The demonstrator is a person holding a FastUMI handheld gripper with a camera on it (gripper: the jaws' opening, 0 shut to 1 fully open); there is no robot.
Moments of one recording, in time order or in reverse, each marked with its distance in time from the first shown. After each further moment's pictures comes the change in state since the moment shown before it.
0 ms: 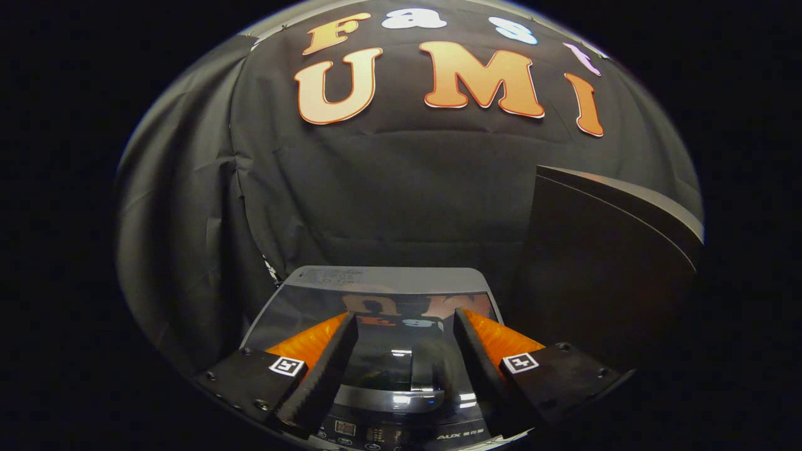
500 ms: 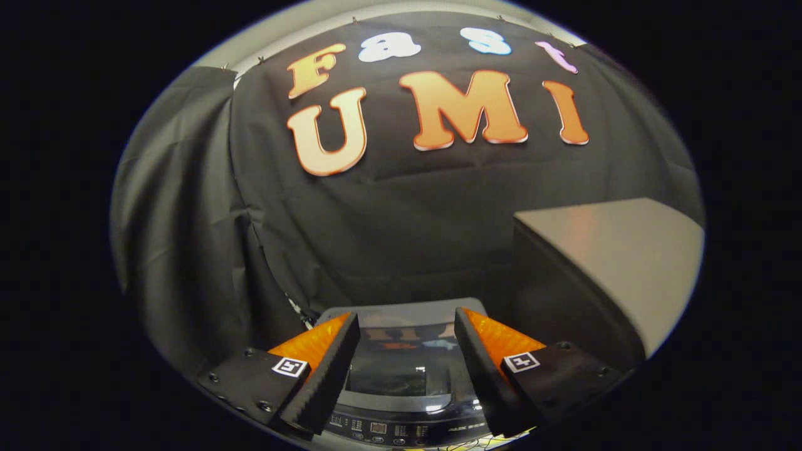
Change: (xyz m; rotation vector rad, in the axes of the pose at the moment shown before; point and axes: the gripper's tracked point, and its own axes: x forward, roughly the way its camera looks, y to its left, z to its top) arm -0.097 -0.008 0.095 0.117 -0.158 0.067
